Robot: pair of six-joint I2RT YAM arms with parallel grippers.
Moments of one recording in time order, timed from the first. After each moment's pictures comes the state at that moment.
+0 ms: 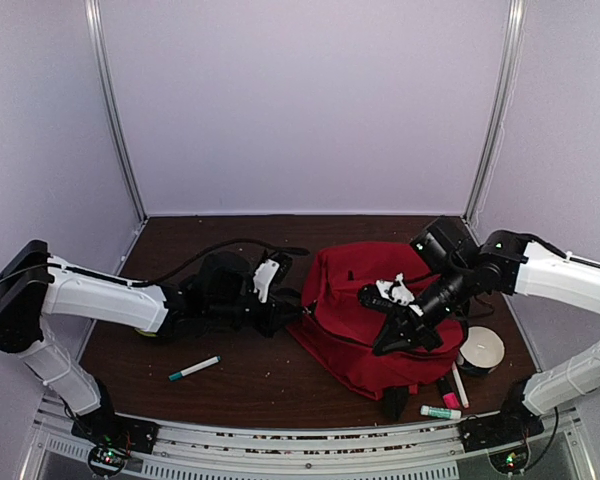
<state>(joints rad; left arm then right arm) -0.96 1.57 0.81 0.26 0.14 -0.38 0.82 1.25 1.04 -0.82 -0.70 -0.54</state>
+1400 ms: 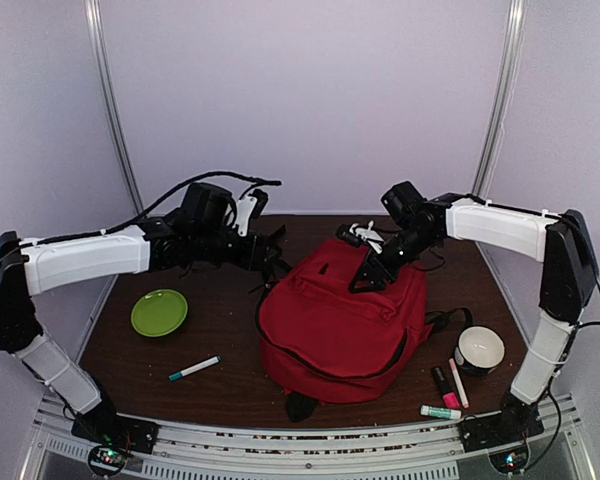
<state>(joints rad) -0.74 1.54 1.16 -0.18 0.09 -0.23 0.54 1.78 1.43 -0.74 -0.58 -0.42</state>
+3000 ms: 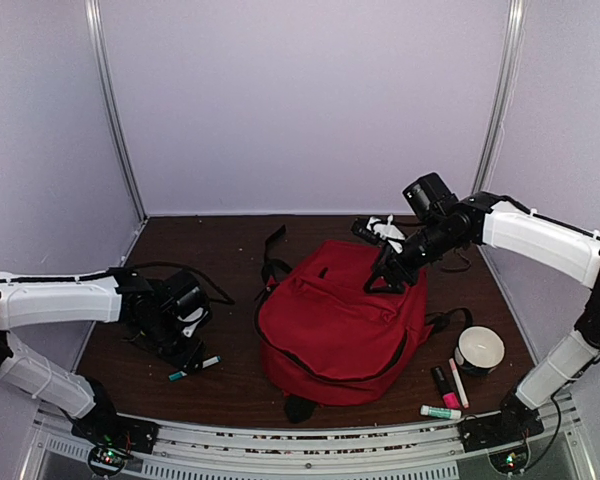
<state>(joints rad) -0.81 1.31 0.77 -0.87 -0.04 -0.41 0.58 1.52 1.31 -0.76 -0.47 -0.44</state>
